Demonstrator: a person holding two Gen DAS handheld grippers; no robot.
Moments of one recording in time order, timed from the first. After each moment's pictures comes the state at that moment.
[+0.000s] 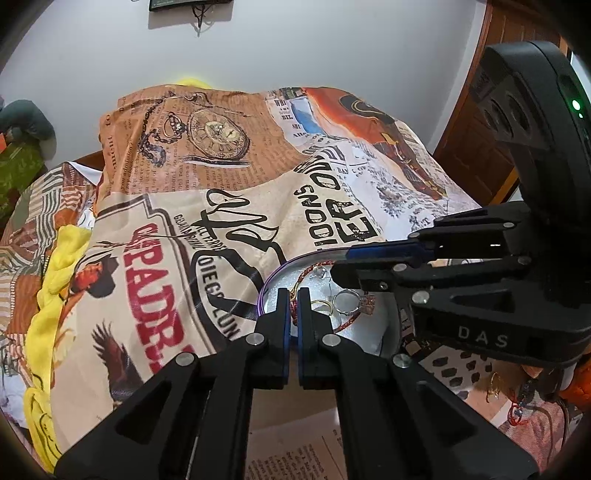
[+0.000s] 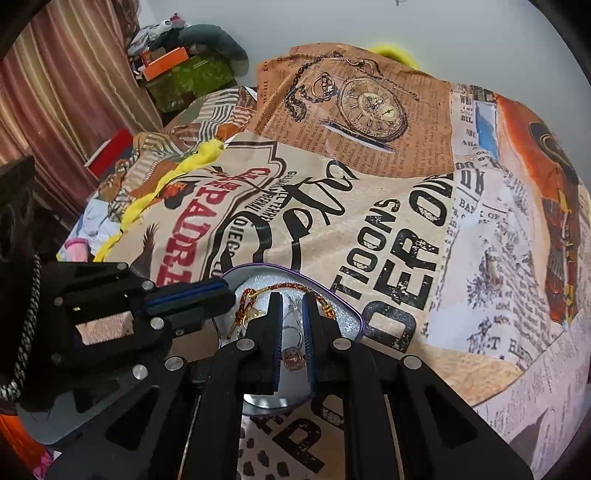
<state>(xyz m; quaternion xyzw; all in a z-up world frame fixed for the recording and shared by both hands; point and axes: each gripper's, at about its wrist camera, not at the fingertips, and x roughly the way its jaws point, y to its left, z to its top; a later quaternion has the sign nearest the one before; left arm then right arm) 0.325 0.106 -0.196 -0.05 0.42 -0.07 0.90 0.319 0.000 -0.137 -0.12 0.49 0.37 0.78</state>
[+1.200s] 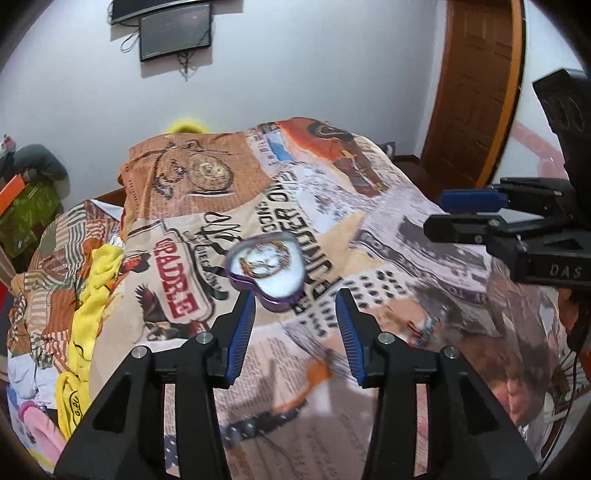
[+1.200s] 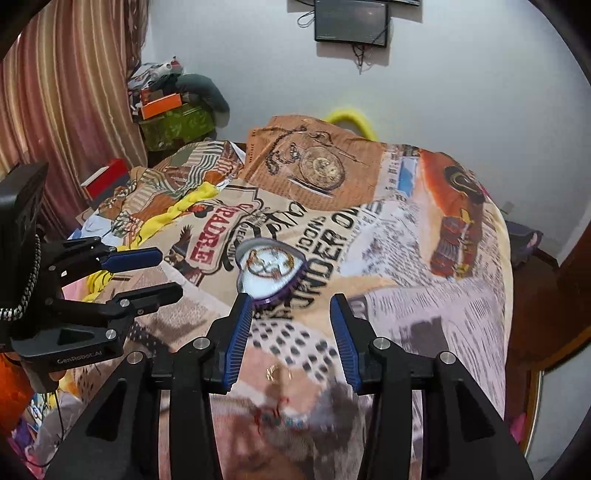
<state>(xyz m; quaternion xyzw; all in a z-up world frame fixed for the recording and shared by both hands) 0.197 0.045 -0.119 0.01 0.37 -0.08 0.92 0.198 -0.100 -0.044 -0.12 0.38 0.31 0.86</state>
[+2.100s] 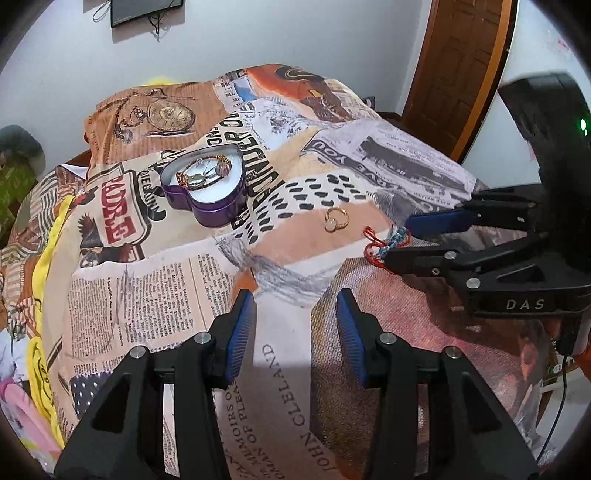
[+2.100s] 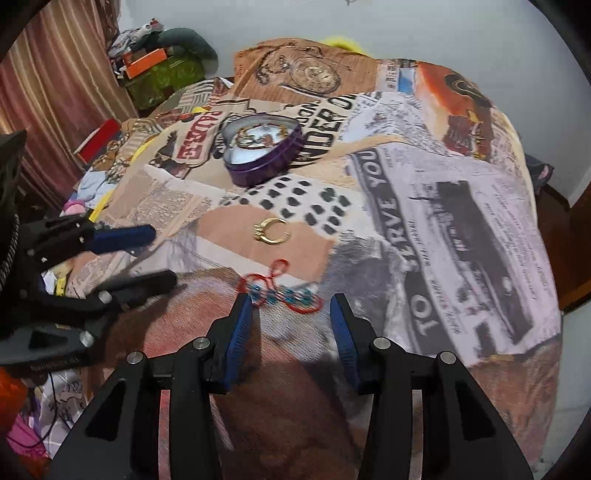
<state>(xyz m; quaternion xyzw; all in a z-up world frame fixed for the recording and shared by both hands) 0.171 0.001 -0.187 0.02 0.45 -0.11 0.89 0.168 -0.128 -0.132 -0.11 0.49 0.30 0.81</state>
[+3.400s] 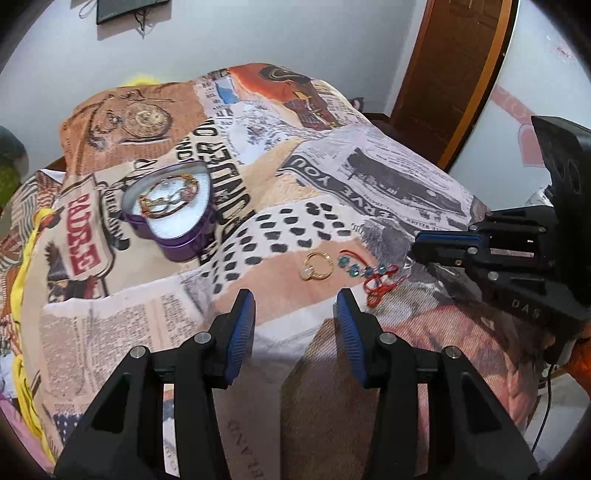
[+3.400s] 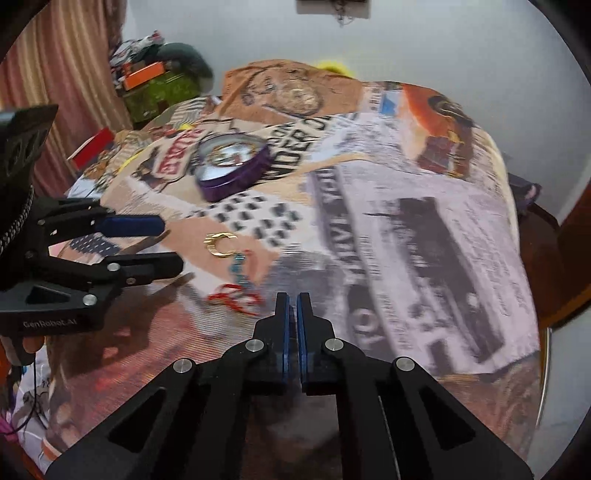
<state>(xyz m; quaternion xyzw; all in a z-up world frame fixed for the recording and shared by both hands) 0.218 -0.020 -0.190 0.00 0.45 -0.14 0.88 0.181 -0.163 -0.130 -0.12 0.44 0.28 0.84</state>
